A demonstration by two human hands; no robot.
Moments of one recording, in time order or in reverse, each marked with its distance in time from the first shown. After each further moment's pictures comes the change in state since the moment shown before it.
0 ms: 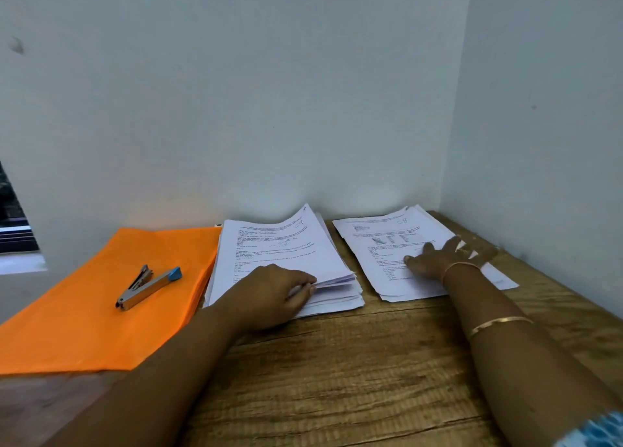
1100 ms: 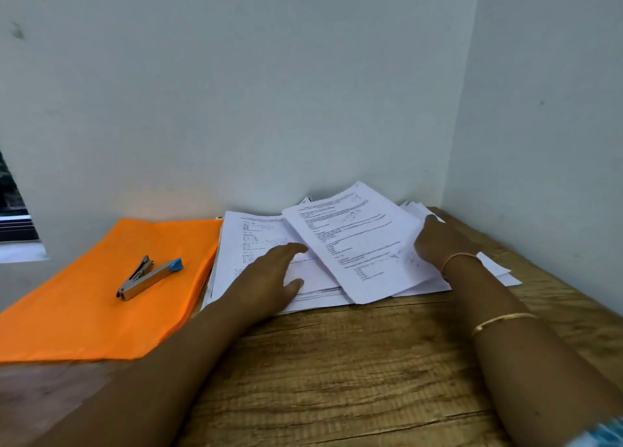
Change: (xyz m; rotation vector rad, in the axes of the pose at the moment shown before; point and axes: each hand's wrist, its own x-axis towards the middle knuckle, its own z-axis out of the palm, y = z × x) left_hand 0.006 -0.012 0.015 -0.136 0.154 -0.177; right_hand 0.000 -0.008 -0.013 0.368 0.250 -0.115
